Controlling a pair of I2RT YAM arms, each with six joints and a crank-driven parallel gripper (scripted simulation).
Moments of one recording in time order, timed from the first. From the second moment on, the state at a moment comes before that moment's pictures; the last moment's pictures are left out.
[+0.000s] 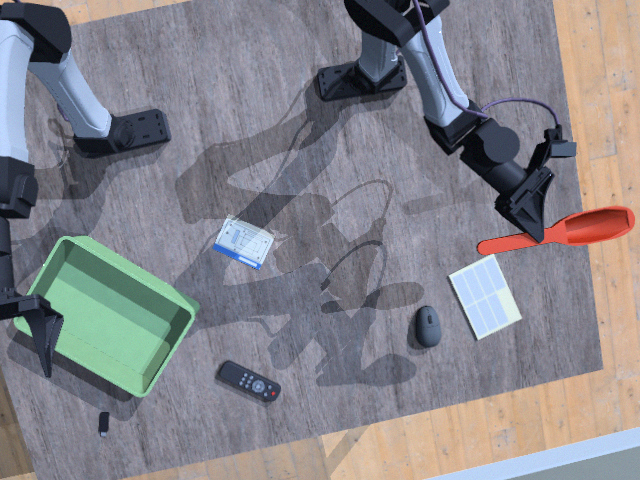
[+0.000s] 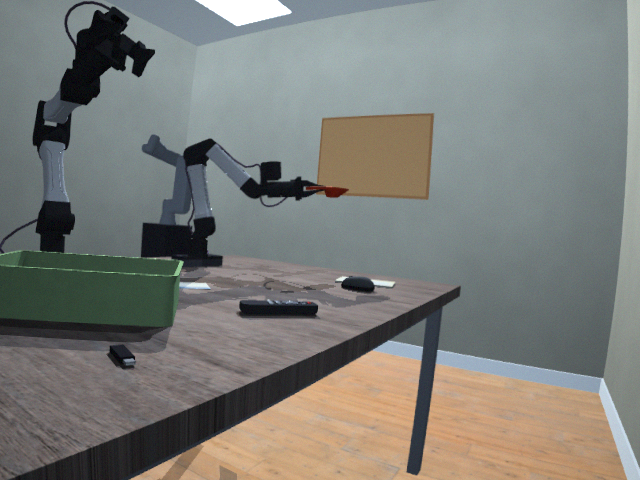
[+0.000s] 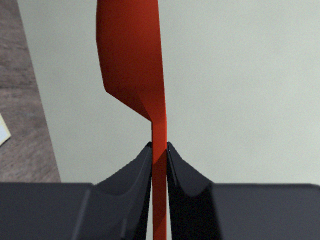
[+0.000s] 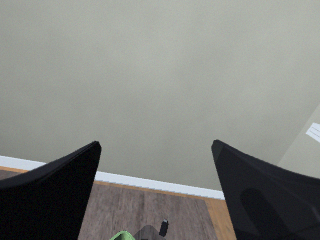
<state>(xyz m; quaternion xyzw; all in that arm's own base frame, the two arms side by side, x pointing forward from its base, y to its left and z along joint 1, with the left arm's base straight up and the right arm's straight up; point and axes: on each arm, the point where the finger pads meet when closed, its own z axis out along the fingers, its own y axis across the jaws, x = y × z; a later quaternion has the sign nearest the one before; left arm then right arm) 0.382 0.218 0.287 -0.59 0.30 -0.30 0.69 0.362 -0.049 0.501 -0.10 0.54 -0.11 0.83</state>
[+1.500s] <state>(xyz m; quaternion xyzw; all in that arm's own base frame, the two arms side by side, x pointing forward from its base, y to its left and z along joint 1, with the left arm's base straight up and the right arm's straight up) 0.378 0.062 0.250 -0.53 0.42 -0.41 0.61 0.332 -0.005 0.424 -0.10 0.69 -0.08 0.72</state>
